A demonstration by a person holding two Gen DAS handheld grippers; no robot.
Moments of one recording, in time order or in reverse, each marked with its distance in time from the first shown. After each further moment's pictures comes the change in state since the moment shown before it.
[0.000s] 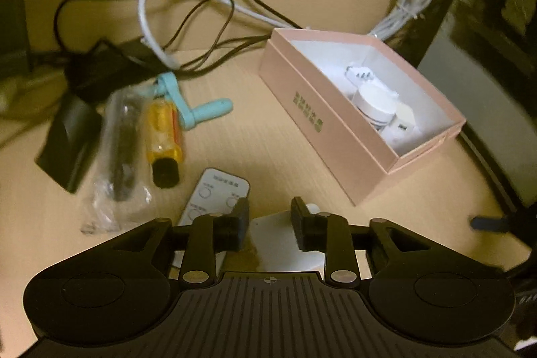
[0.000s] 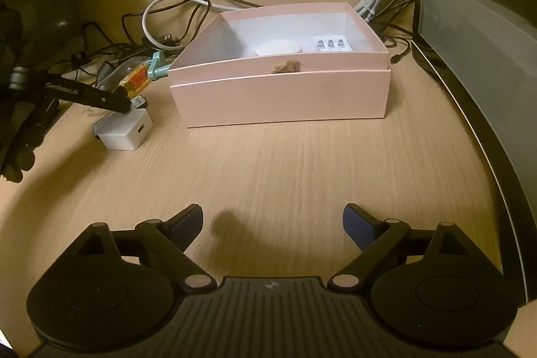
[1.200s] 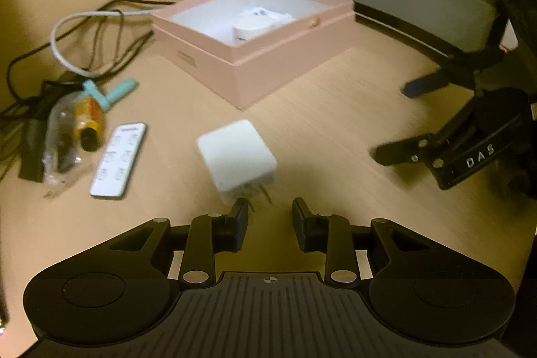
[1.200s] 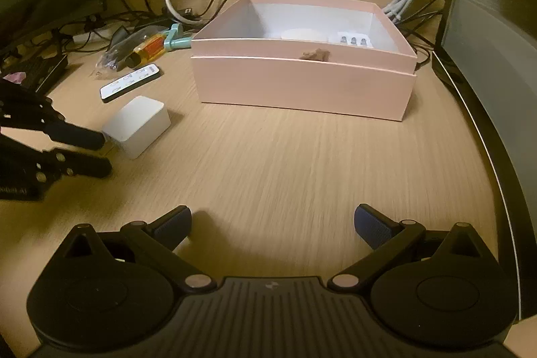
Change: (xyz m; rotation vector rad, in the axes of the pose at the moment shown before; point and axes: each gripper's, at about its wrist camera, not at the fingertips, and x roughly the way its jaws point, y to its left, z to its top) left arm -0.033 -0.103 -0.093 0.424 0.043 0.048; right arm 0.004 0.017 -0.005 -0.137 0.039 -0.014
